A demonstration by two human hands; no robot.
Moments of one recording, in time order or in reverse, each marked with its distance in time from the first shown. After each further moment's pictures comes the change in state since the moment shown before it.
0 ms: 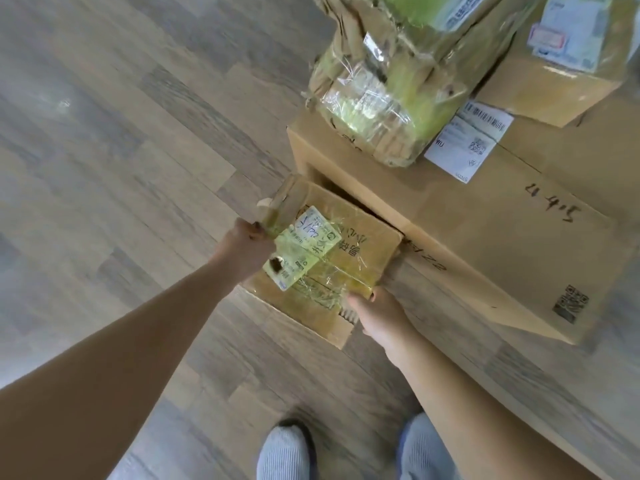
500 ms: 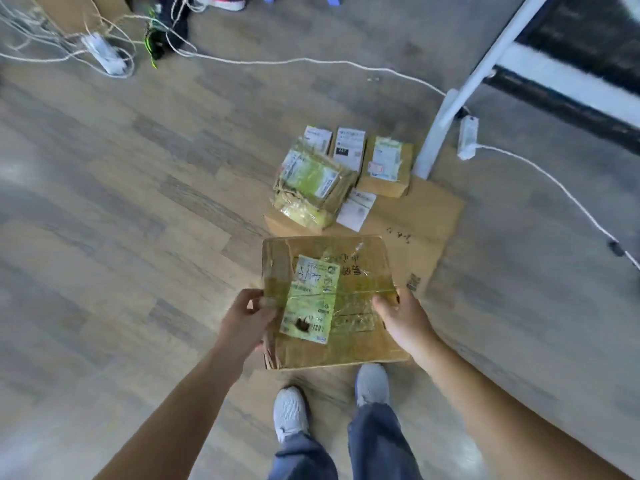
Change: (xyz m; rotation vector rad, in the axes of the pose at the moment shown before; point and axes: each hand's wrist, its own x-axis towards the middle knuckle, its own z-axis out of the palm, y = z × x) left_hand -0.304 0.104 -0.148 -0.475 -0.205 -0.051; right_hand -0.306 -0.076 -0.142 0.007 0.319 -0.103
